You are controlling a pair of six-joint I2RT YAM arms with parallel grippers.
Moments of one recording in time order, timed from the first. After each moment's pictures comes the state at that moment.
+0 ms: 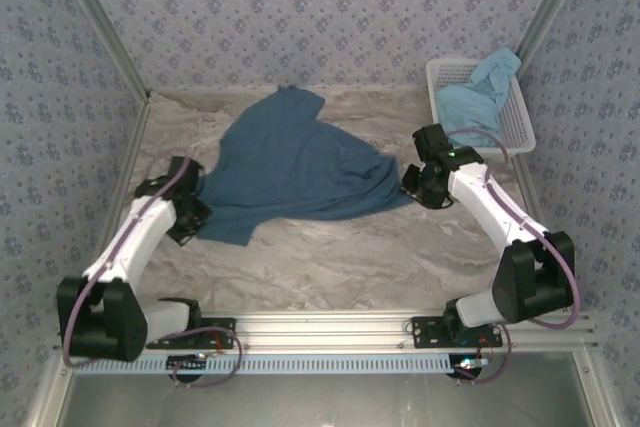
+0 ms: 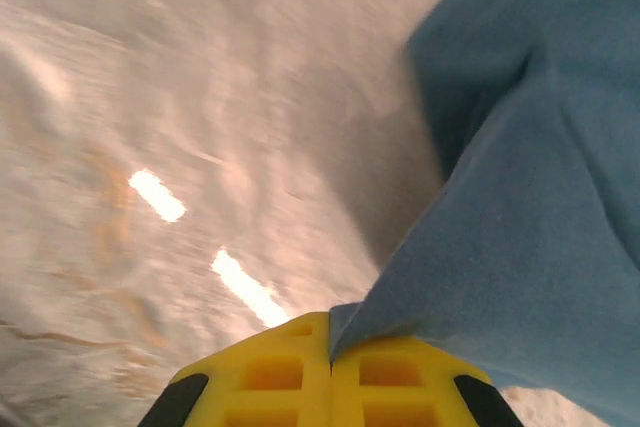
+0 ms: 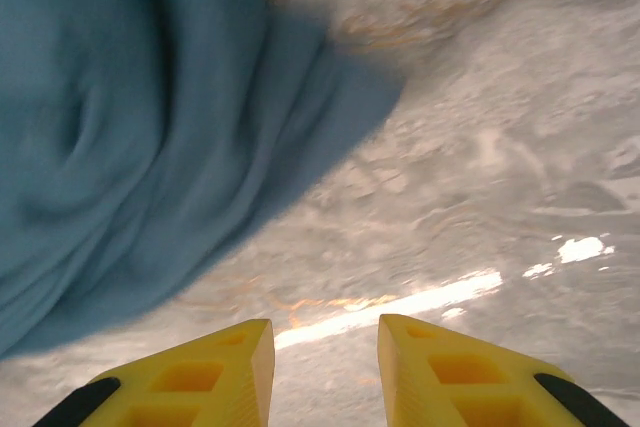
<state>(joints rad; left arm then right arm) -0.06 1.18 0.86 -1.04 -0.18 -0.96 0.26 1.42 1.11 -0.93 -0.03 0.72</state>
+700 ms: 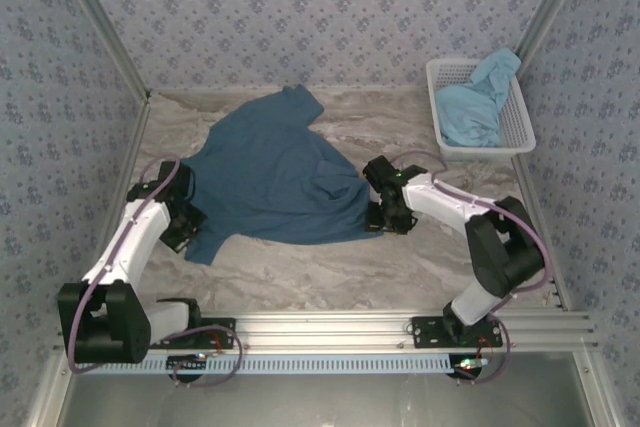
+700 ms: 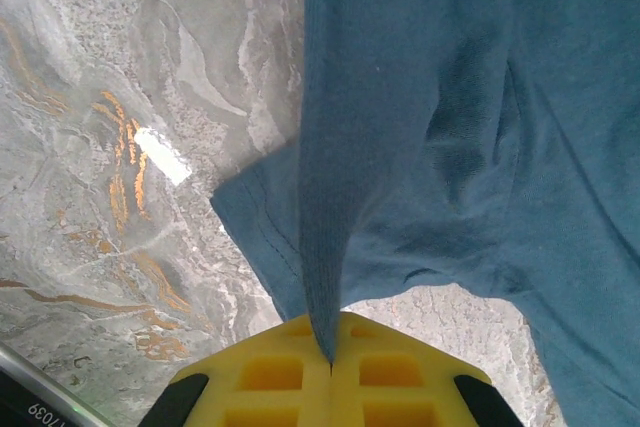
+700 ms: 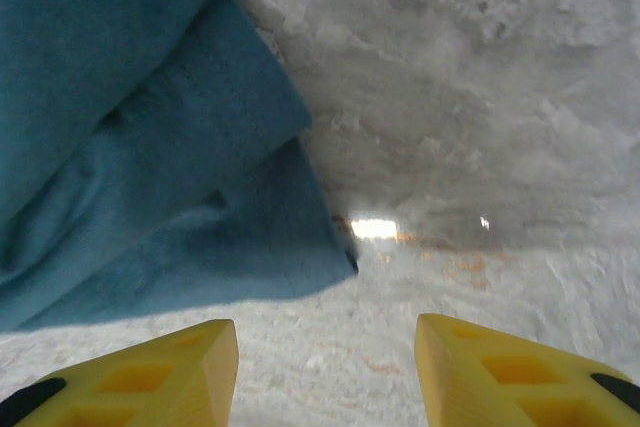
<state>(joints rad) -0.04 1.19 0.85 -1.08 -0.09 -0.92 0.54 1.64 1.02 -0.85 -0.03 0.57</state>
